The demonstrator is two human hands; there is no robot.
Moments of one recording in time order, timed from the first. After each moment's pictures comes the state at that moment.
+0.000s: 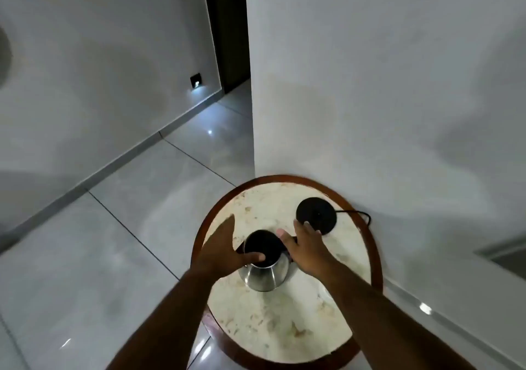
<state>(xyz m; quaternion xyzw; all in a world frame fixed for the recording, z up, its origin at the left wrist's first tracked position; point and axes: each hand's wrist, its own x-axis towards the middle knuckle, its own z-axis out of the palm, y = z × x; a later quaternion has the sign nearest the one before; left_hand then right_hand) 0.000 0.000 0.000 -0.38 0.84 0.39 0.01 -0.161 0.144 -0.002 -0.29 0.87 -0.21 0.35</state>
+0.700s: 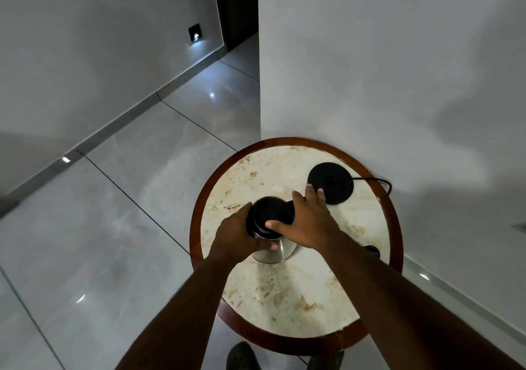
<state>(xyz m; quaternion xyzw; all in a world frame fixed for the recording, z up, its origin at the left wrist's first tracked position) -0.005 0.016 -0.086 -0.38 0.81 0.45 -0.04 -0.164 0.120 -0.075 -0.40 0.88 -0.07 0.22</state>
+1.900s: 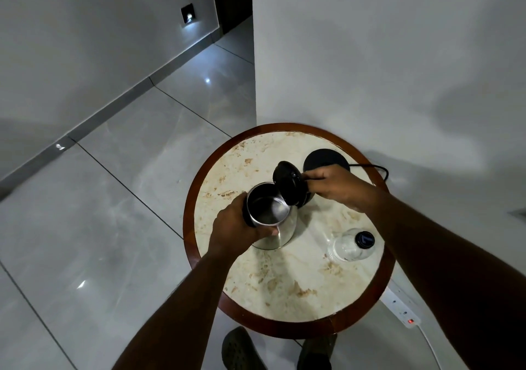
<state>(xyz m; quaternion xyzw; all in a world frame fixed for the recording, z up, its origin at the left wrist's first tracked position) -0.007 0.034 -0.092 -0.41 0.80 0.44 -0.08 -0.241 0.139 -0.043 -0.33 0.73 -0.35 0.48</state>
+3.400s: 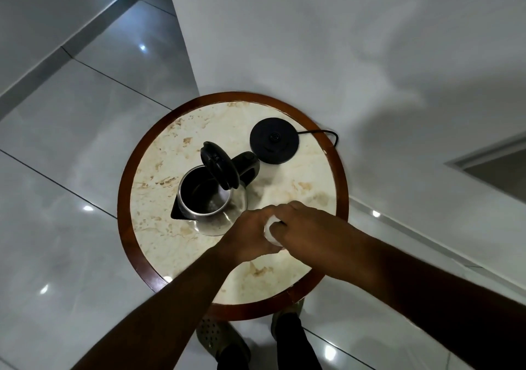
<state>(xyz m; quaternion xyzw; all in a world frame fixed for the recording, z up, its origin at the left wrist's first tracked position) -0.082 0.126 -0.127 -0.18 0.79 0.58 0.08 -0.179 0.242 -0.015 -0.61 0.76 0.03 0.22</state>
